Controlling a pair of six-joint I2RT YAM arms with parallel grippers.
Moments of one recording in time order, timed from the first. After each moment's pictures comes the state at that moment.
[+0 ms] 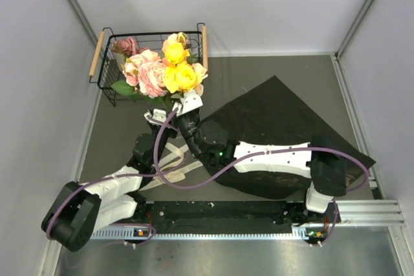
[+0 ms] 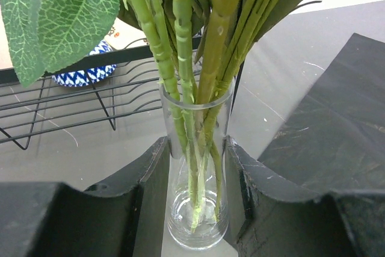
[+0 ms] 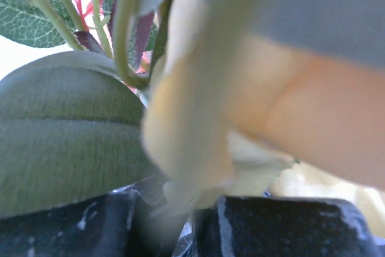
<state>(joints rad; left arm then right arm) -0.51 1.06 0.21 0.92 -0.24 0.01 1.32 1.72 1.32 0.80 0.80 -0.26</state>
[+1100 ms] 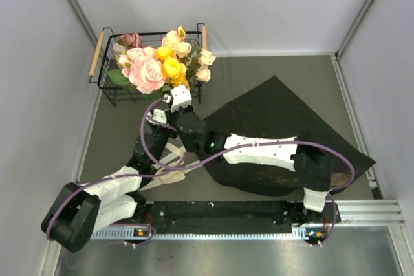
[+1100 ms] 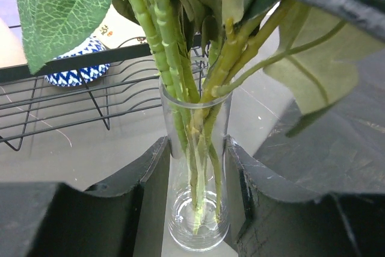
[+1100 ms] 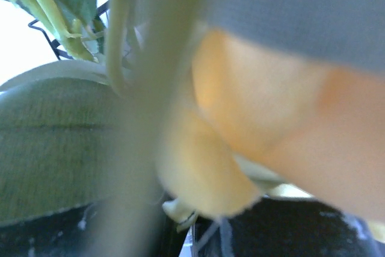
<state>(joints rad) -0.51 1.05 0.22 0.90 -0.22 0.01 1.25 1.83 1.42 0.45 0.82 -0.04</state>
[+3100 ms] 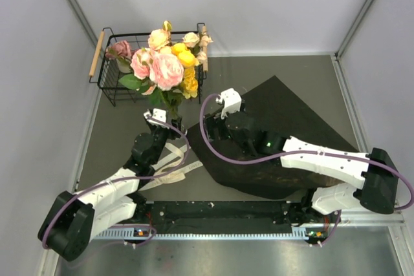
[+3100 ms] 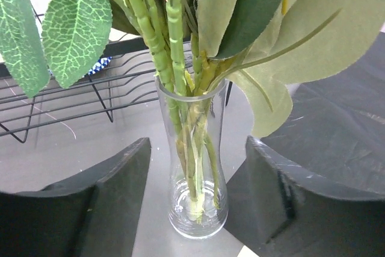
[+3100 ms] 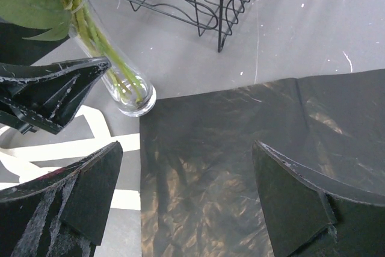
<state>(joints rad) -0.51 0.97 0.23 0.77 -0.23 0.00 1.10 1.31 1.01 -0.07 0.54 0.27</state>
